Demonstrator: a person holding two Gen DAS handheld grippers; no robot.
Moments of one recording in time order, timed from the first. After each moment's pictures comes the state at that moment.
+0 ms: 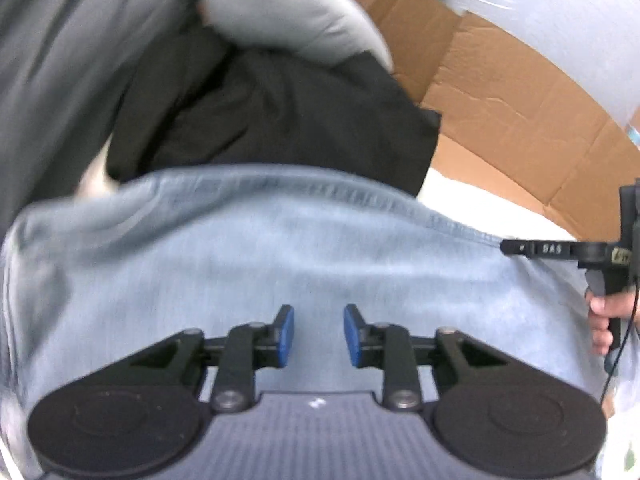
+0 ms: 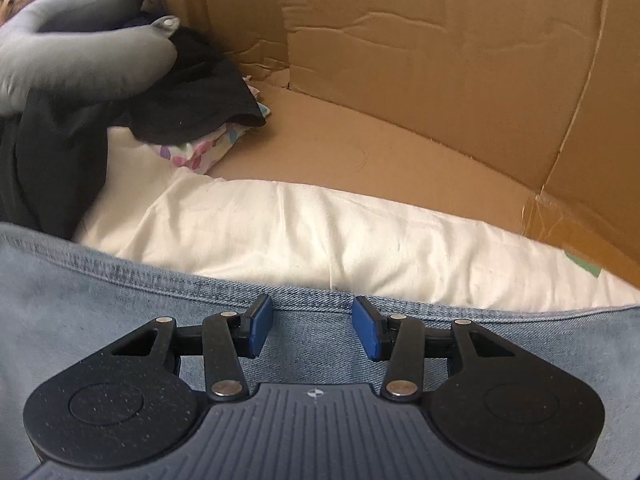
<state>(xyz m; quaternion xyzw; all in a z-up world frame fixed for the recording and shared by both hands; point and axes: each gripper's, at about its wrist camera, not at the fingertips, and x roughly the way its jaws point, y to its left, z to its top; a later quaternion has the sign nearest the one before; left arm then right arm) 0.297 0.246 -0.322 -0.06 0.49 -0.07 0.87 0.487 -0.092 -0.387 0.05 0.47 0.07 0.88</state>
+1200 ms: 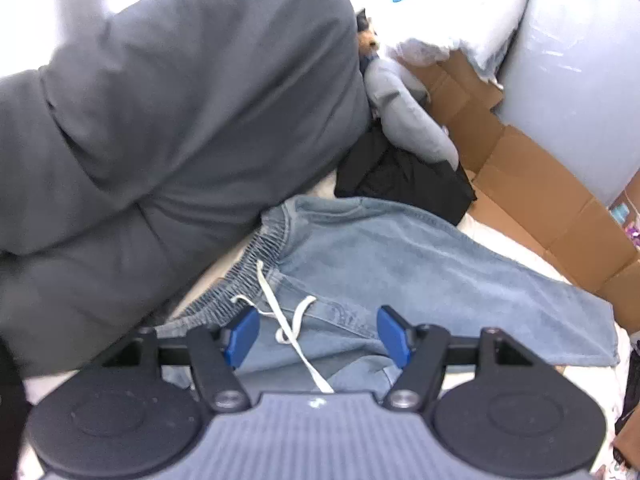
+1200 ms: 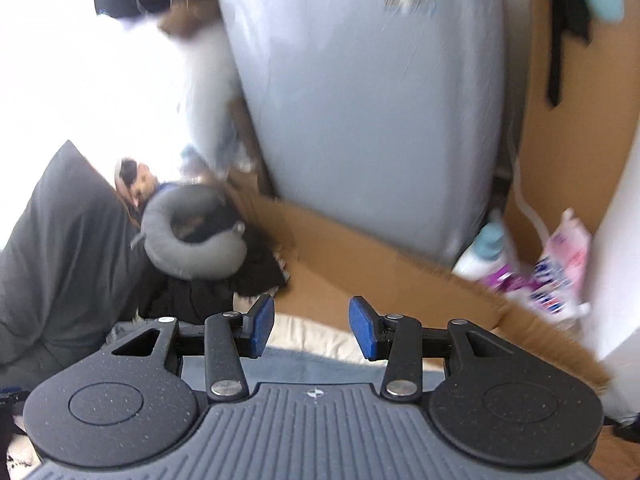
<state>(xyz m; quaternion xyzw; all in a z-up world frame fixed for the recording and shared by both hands) 0.080 0.350 -0.082 -0.08 0.46 0.07 0.88 0.323 -0.276 0.079 0.05 0.38 0.12 0.92</state>
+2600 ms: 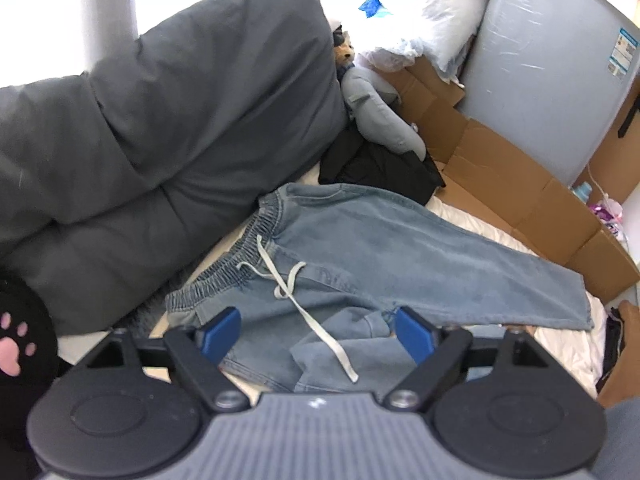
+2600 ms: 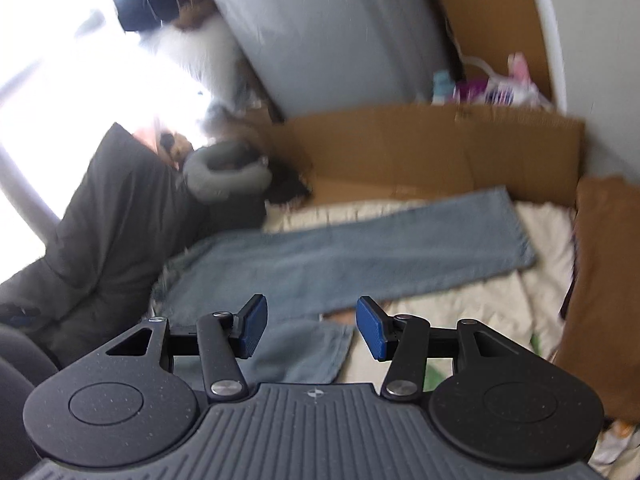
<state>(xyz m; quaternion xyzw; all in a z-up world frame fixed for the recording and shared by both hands) -0.019 0.342 -0.054 -0.08 0.45 0.03 0.89 0.032 -0.333 -0.114 0.18 0.38 0.15 0.89</state>
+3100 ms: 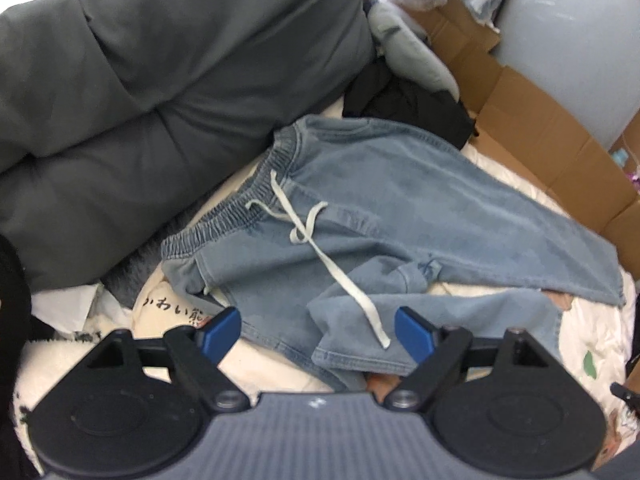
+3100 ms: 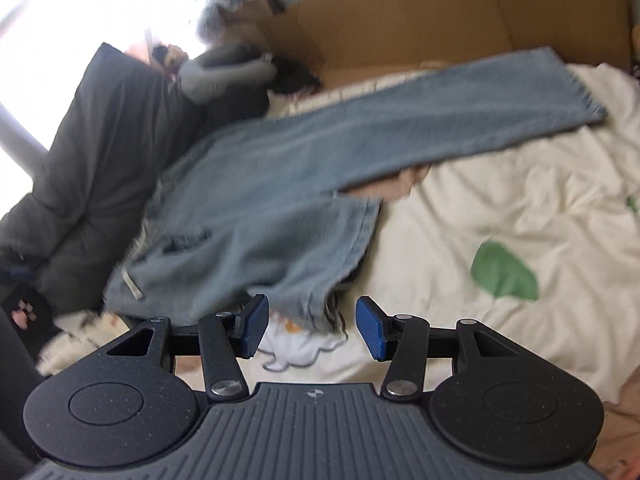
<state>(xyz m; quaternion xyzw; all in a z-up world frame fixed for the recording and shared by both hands) 0.002 0.347 -0.136 -0.07 0.52 0.05 0.85 0.028 -0.264 -0.278 0.18 0.46 0.20 0.85</state>
